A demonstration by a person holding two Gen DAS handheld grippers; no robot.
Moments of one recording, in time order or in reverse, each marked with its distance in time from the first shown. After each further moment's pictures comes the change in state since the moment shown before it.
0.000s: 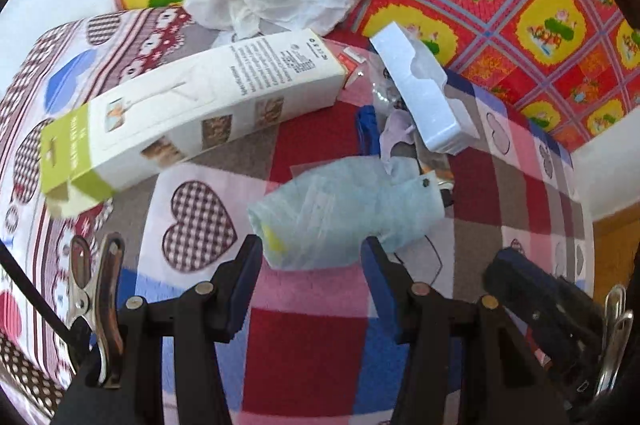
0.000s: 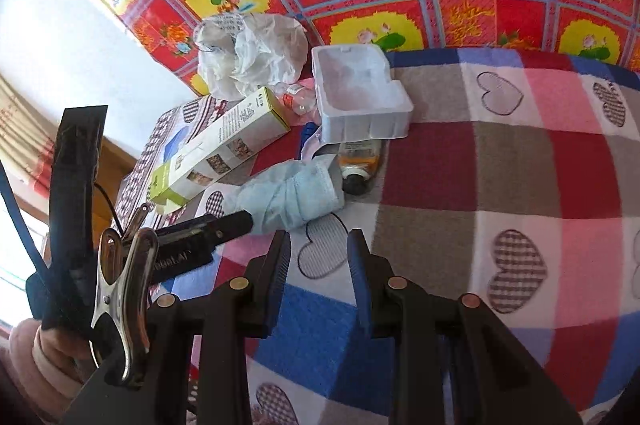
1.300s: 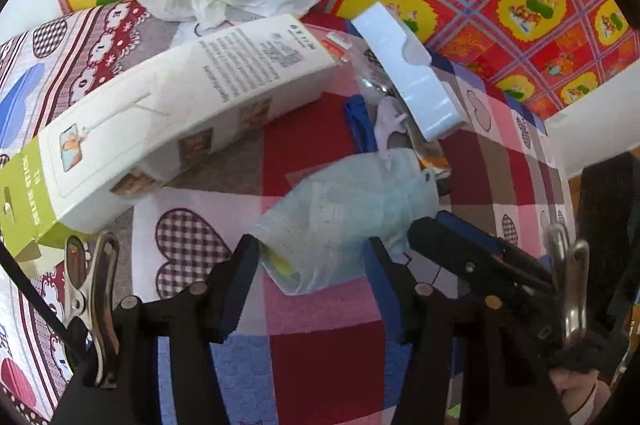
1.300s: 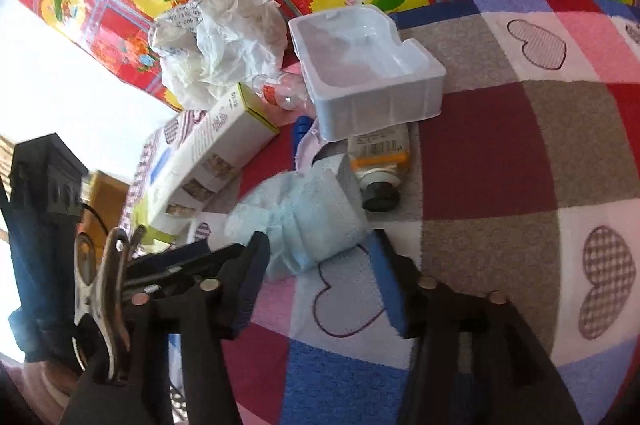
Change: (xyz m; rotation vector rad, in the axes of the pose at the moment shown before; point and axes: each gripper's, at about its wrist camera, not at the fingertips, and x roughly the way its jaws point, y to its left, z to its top) left arm 0.018 0.019 0.013 0.115 0.080 -0.132; right arm 0.061 -0.007 0.010 0.165 0.016 0.041
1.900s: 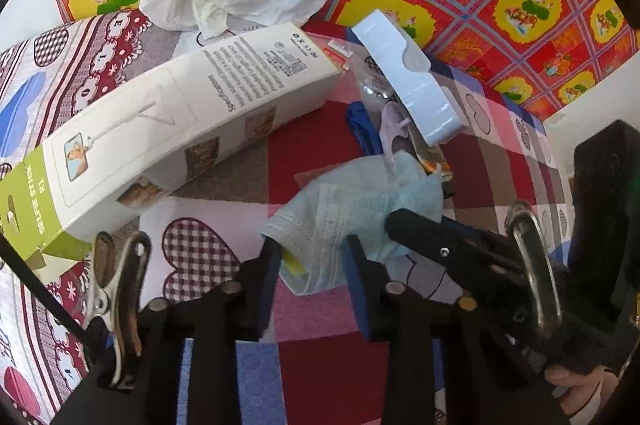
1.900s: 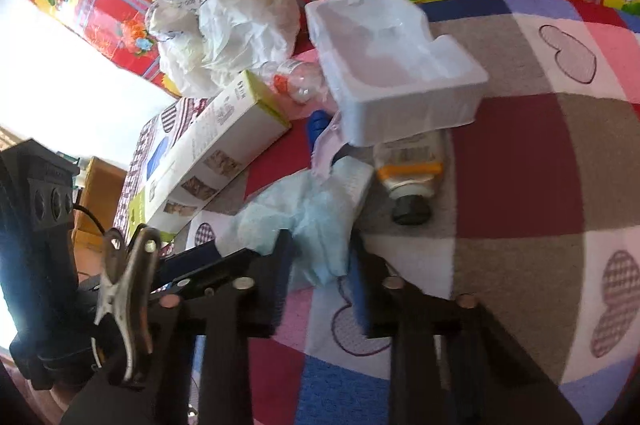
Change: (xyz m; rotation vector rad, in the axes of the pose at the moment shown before) left arm -0.004 0.008 0.000 0.016 -0.028 -0.009; right arm 0.021 0.020 0.013 -0.035 0.050 -0.017
